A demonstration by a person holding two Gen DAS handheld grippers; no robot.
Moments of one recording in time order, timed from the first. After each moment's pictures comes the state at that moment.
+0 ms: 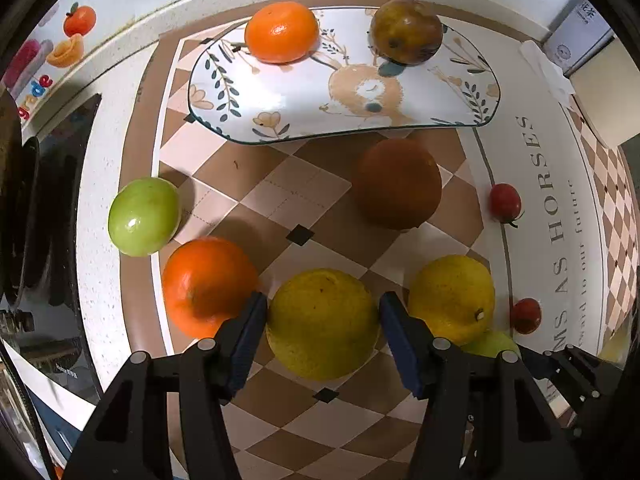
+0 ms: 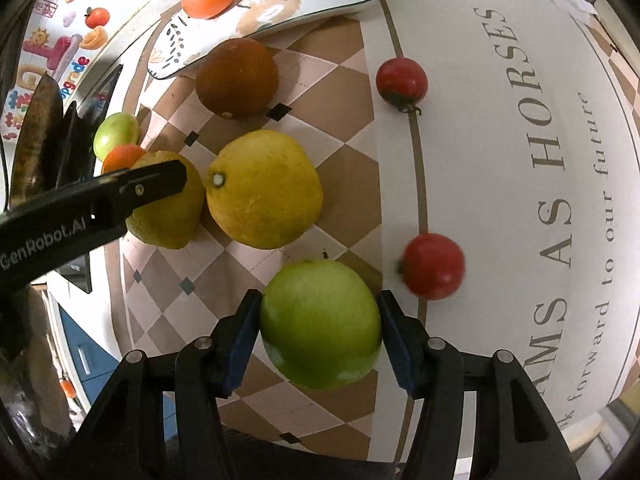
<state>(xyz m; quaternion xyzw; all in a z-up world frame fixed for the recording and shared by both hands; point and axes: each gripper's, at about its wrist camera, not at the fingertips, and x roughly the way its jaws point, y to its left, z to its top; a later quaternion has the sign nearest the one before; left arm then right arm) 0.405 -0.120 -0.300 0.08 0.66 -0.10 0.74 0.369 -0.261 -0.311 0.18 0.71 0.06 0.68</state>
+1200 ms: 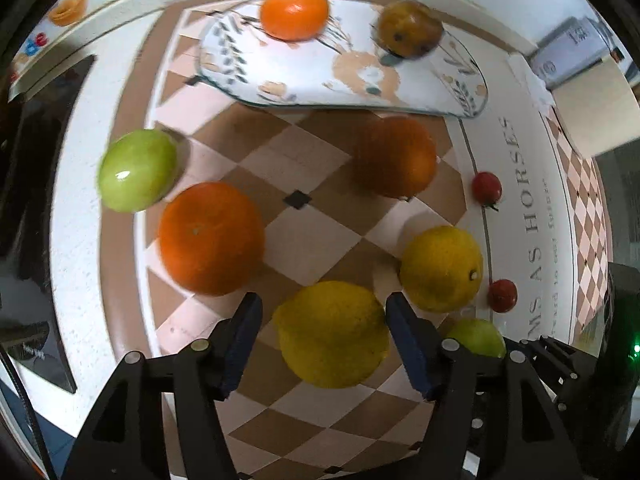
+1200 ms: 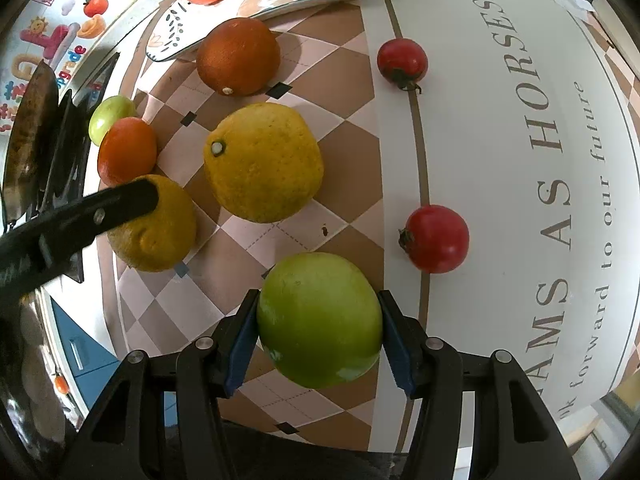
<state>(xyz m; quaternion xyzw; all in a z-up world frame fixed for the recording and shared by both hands) 0.399 -0.102 -0.304 0.02 0.68 -0.14 0.72 0.356 -0.251 -0.313 0.16 0.72 0.05 0.67</state>
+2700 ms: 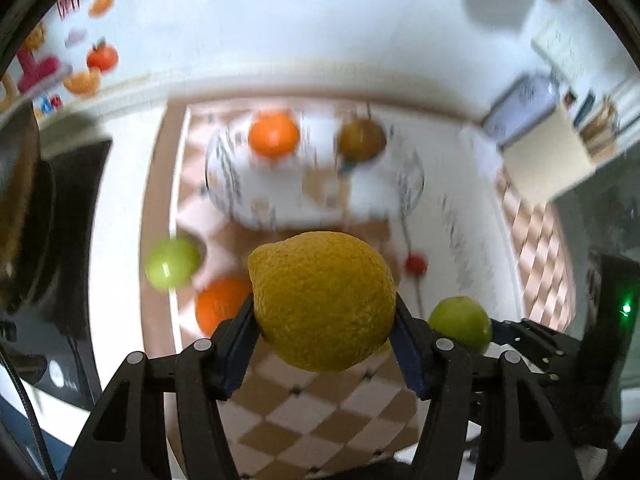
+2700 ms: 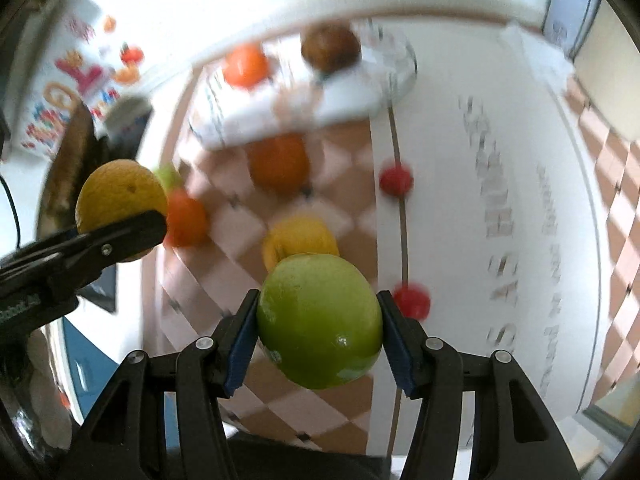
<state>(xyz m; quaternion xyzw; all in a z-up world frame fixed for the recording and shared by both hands) 0.423 -0.096 -0.188 -0.02 0.60 -0.16 0.78 0.397 -0.260 -0.222 0.17 0.63 0.06 0.75</state>
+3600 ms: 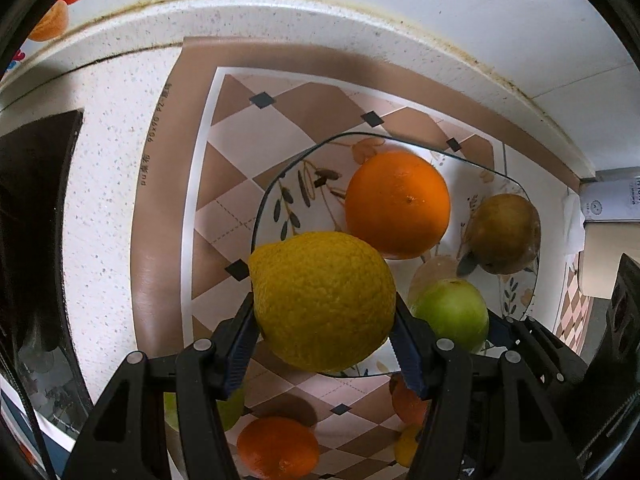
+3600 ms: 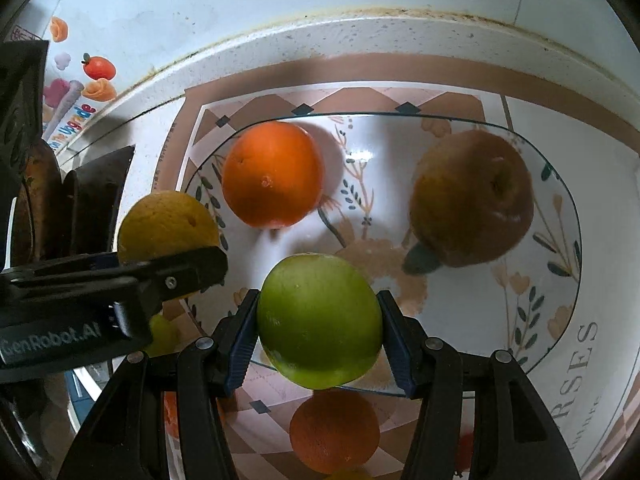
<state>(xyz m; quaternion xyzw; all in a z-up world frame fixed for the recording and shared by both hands) 0.584 -0.060 -0.314 -0.07 0.72 -0.08 0.68 0.596 -0.200 -0.312 0.12 0.68 0.10 0.72</state>
